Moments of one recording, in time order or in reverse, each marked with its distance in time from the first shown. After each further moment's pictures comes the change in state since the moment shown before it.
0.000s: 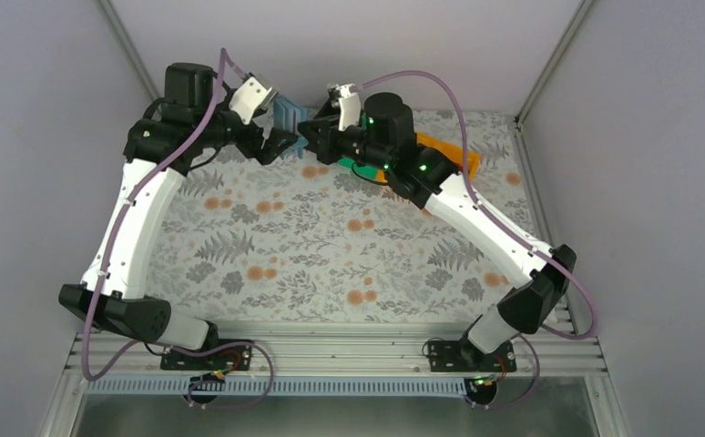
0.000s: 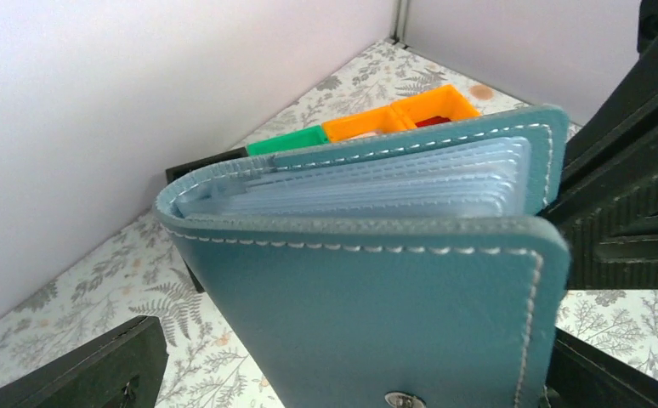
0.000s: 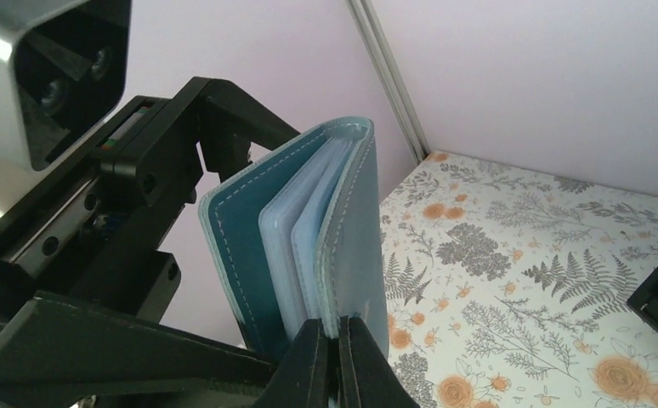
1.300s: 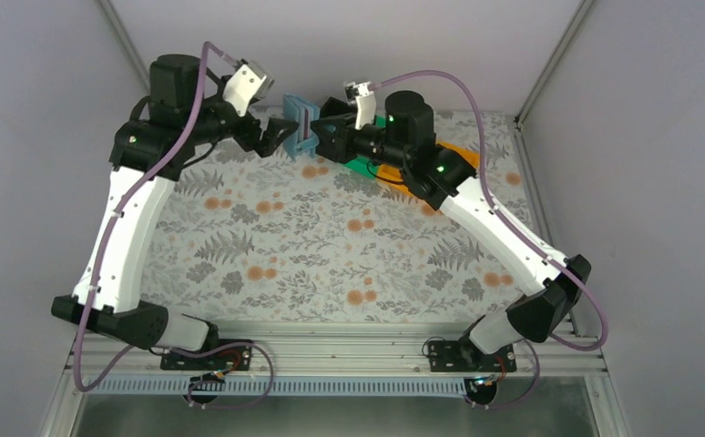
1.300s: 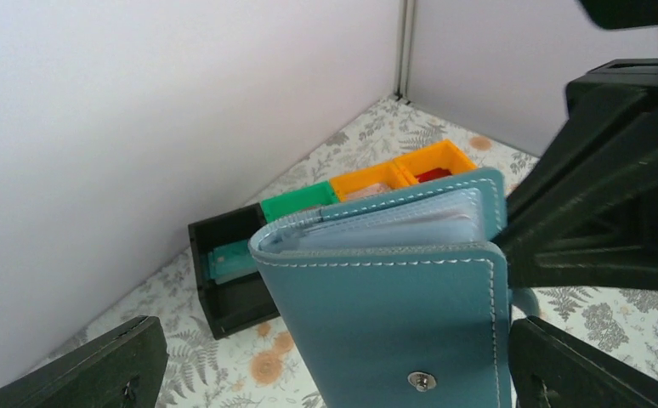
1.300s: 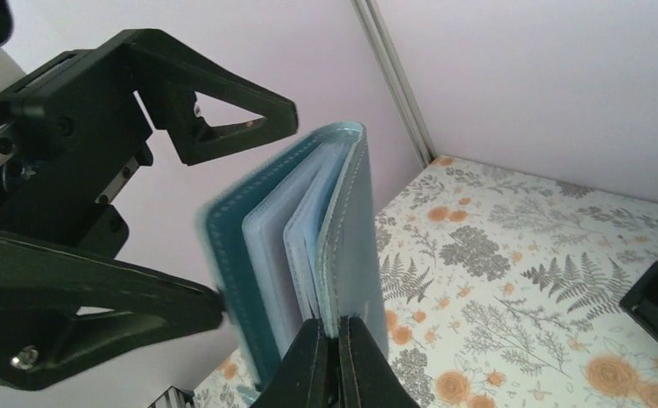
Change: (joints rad) left arm -0.034 -0.045 0.081 0.024 -0.028 -0.041; right arm -0.066 -0.069 -0.051 0.008 -0.108 -0.019
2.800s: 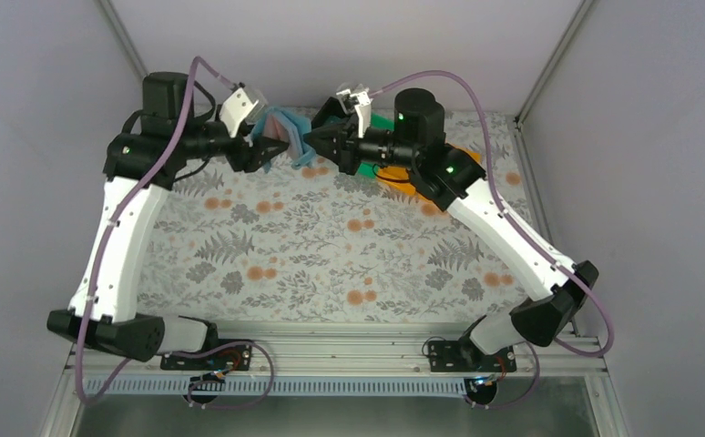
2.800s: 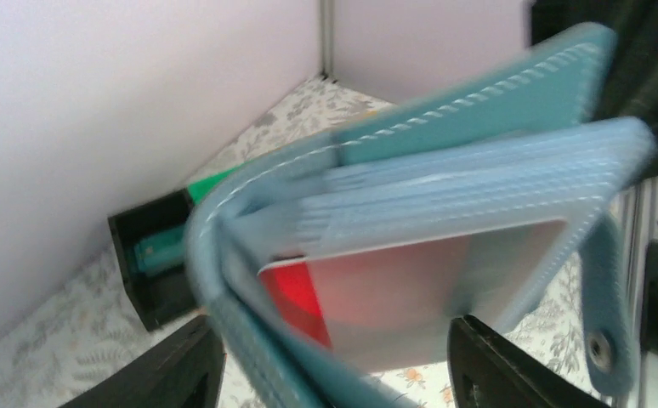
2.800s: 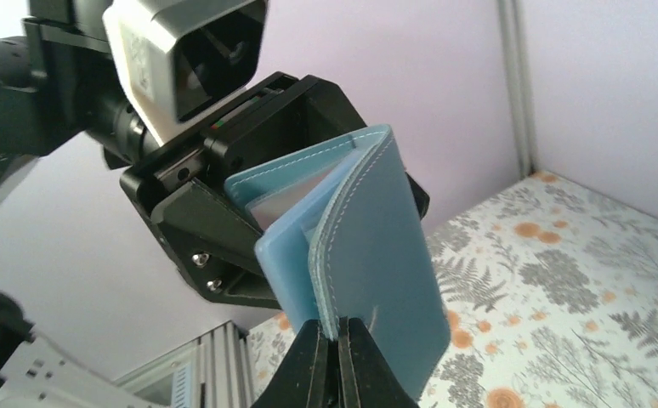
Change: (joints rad) left arm 0.073 -0.031 -0.121 -0.050 0.202 0.091; right arm -0.002 -0.021 0.013 -0.015 -0.222 -0.121
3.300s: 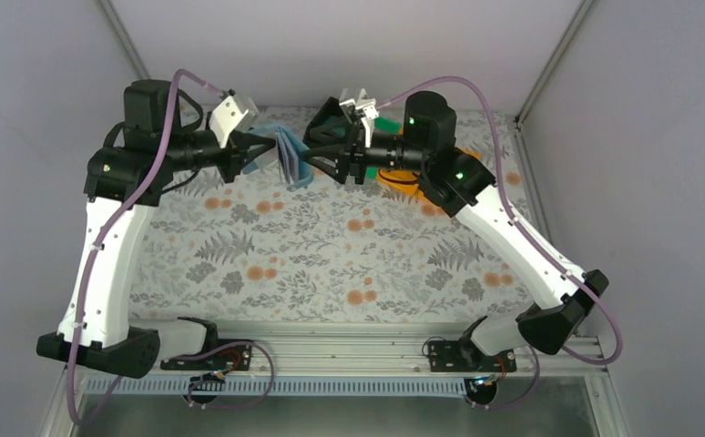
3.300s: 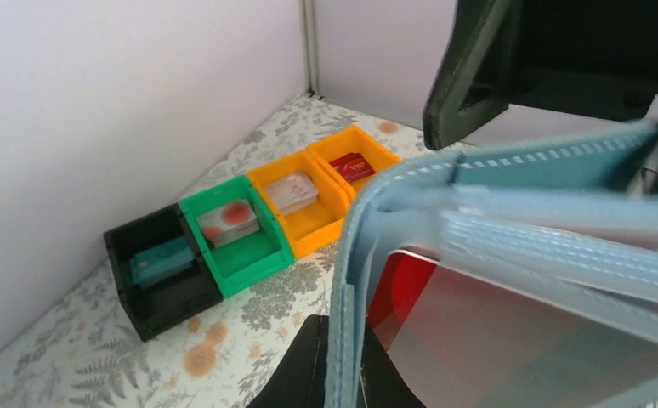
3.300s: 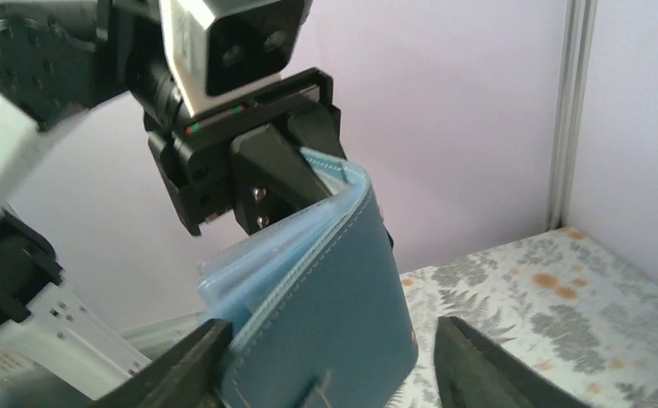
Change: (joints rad) left arm 0.004 -0.119 -0.014 -0.044 0.064 0.041; right arm -0.003 -0.059 -0.011 0.005 -0.142 -0.153
